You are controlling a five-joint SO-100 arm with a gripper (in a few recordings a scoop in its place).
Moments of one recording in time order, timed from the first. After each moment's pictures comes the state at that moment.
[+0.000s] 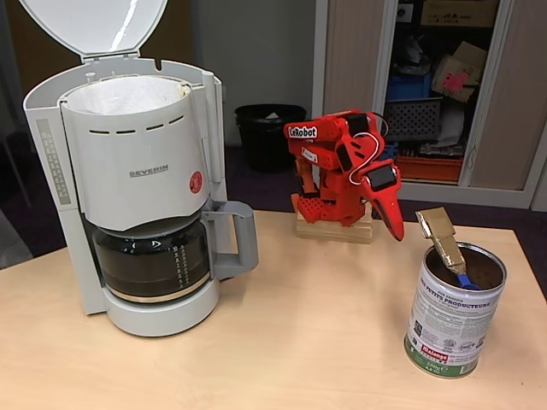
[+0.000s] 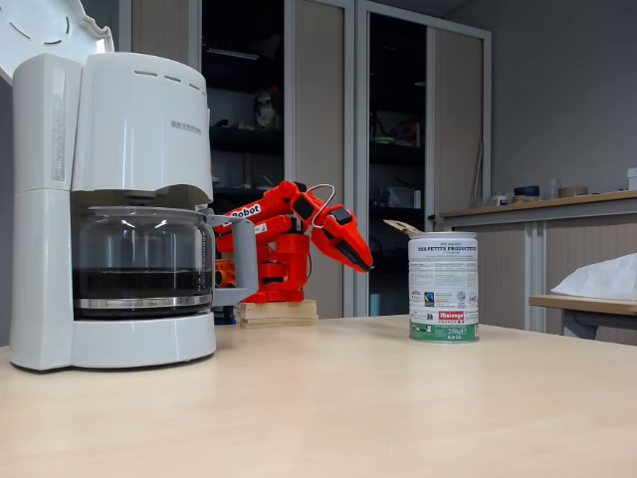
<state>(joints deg) -41.1 194.1 170.3 67.4 19.7</state>
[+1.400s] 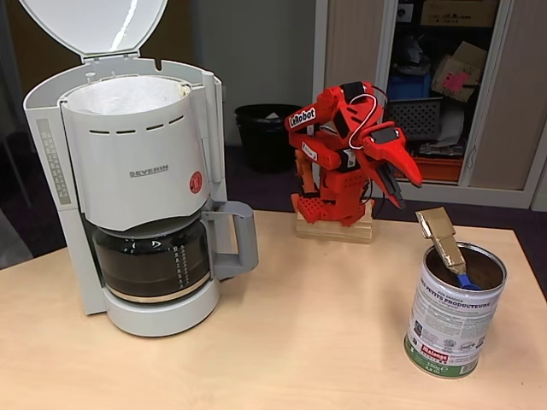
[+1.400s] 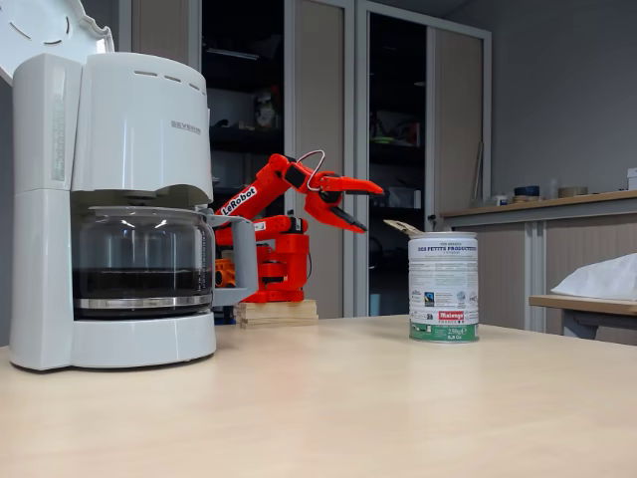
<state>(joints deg) -40.9 186.0 154.1 70.3 6.2</state>
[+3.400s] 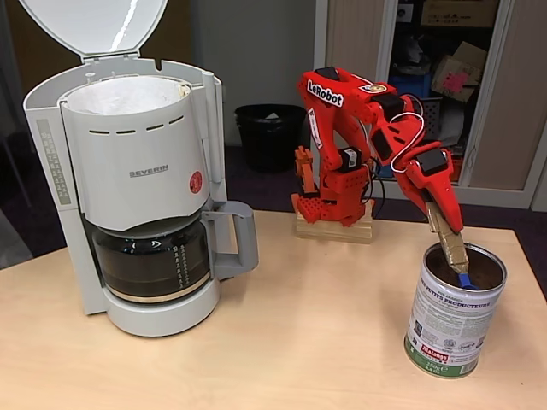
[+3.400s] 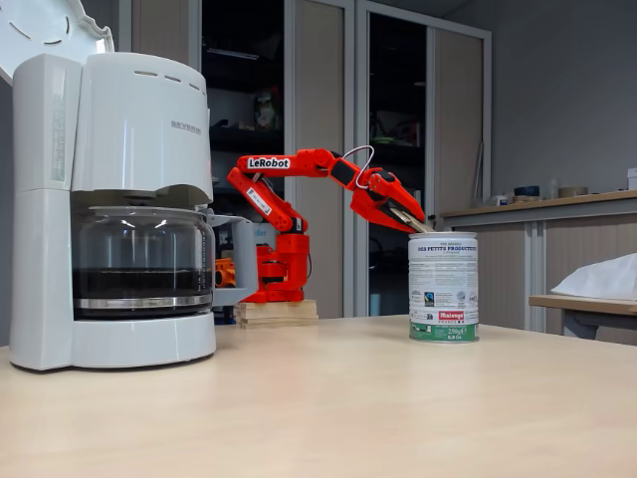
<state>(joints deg) -42.4 139.5 140.3 37.1 8.8</state>
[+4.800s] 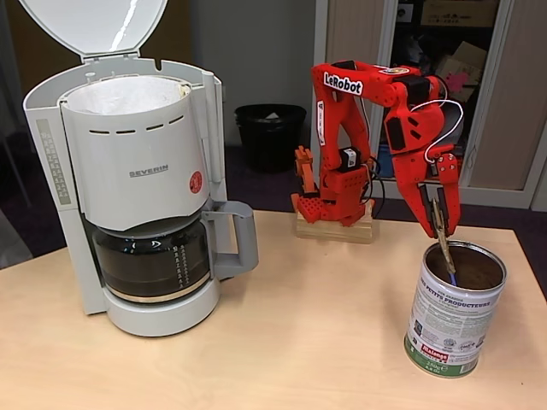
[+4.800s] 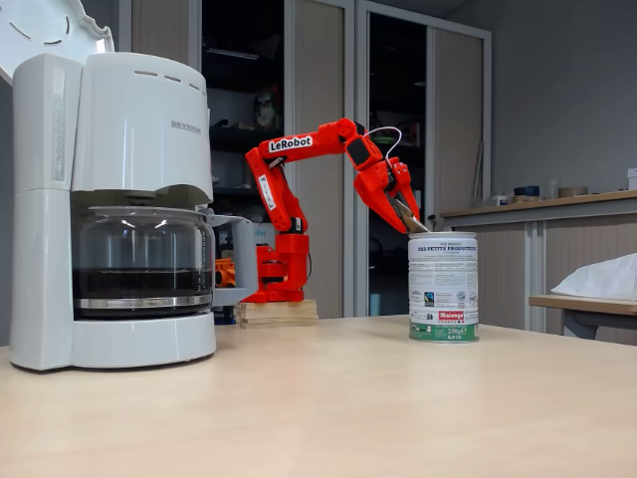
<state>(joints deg) -42.6 118.4 112.9 66.1 -49.2</state>
